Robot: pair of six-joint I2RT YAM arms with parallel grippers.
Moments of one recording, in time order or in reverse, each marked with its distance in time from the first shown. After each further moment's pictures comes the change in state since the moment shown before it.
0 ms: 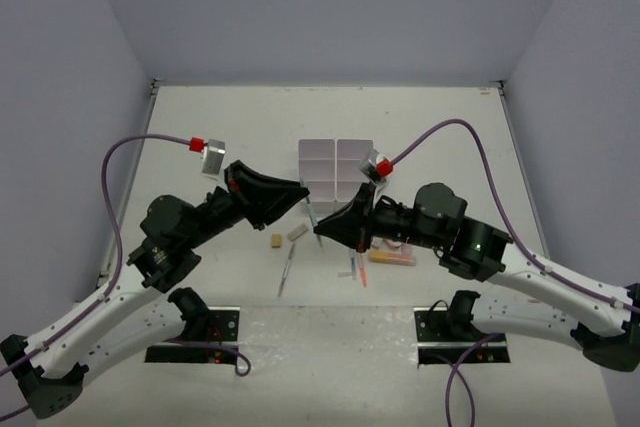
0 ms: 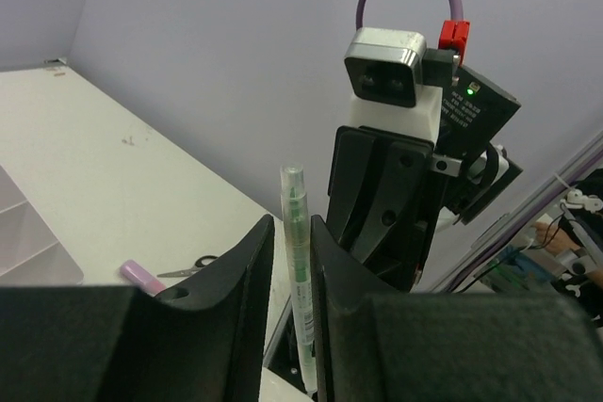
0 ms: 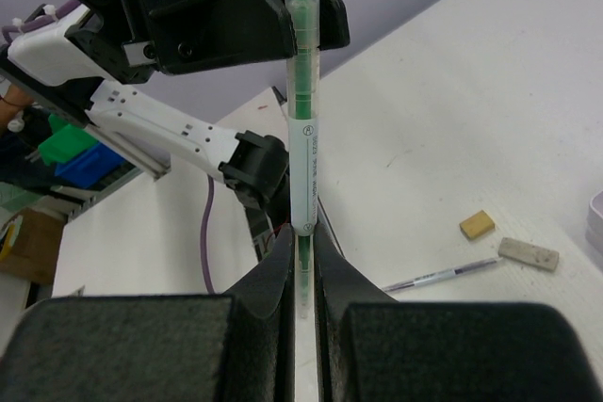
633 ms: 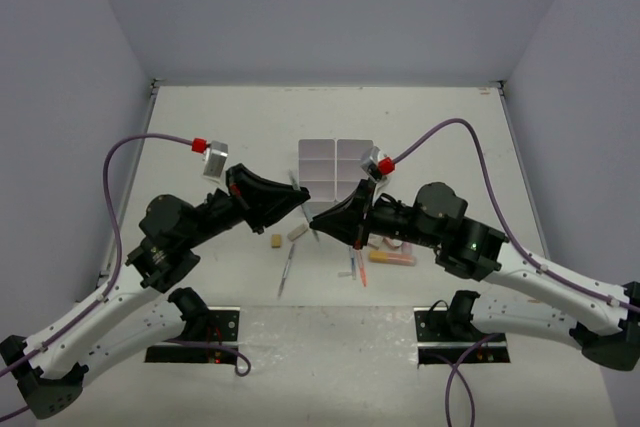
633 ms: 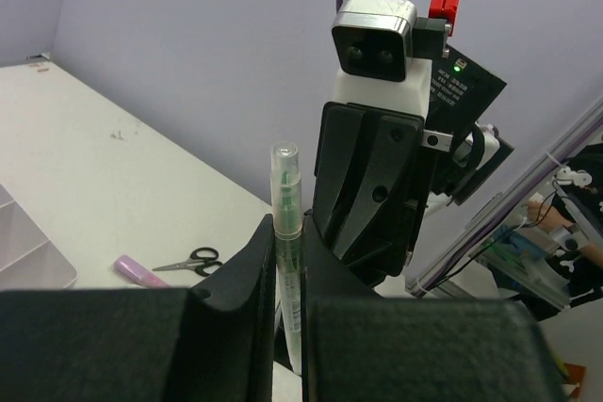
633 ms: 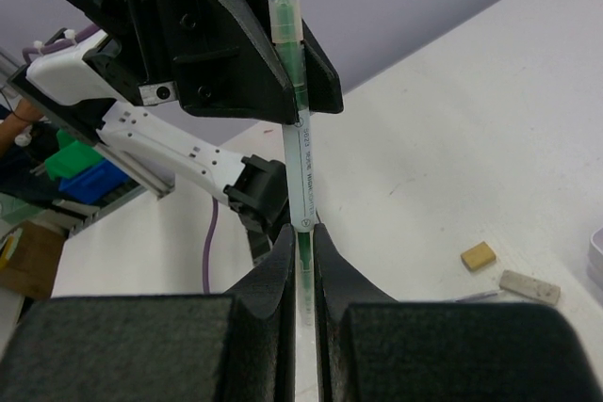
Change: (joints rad) left arm -0.001 -0.002 0.009 -0.023 0.056 0.024; right arm -0.002 0.010 -0.013 0.096 0.000 -0.004
